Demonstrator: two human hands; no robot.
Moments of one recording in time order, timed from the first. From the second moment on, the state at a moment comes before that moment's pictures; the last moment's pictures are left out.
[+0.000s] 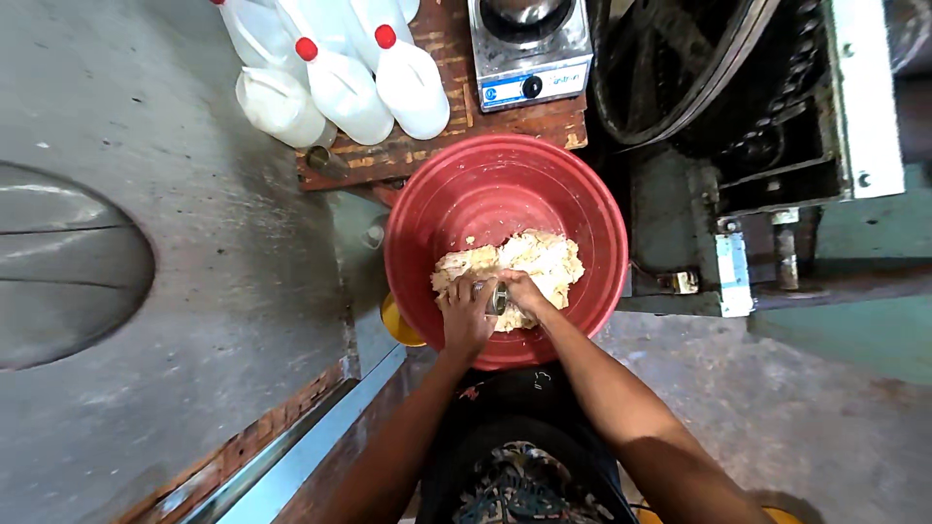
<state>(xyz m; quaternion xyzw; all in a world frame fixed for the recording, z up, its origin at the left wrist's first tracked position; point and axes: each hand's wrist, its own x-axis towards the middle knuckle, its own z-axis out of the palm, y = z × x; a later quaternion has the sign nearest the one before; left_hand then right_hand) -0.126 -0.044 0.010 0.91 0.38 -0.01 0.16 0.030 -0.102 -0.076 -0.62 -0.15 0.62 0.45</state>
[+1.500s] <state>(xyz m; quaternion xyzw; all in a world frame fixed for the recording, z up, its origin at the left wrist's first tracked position) -0.132 0.160 -0.069 0.78 0.55 0.05 0.30 0.113 -0.003 -0.162 -0.63 -0.40 0.66 -0.07</state>
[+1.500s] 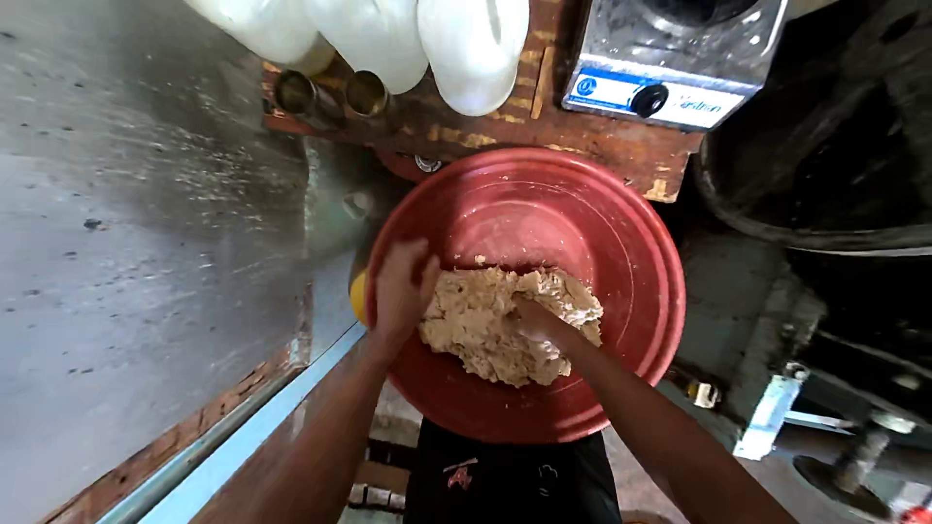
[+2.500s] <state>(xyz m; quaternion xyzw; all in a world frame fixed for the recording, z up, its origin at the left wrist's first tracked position) -0.124 0.162 -0.205 0.71 0.46 -0.33 0.43 0.255 0.011 -0.193 -0.72 -0.46 0.47 -0.21</state>
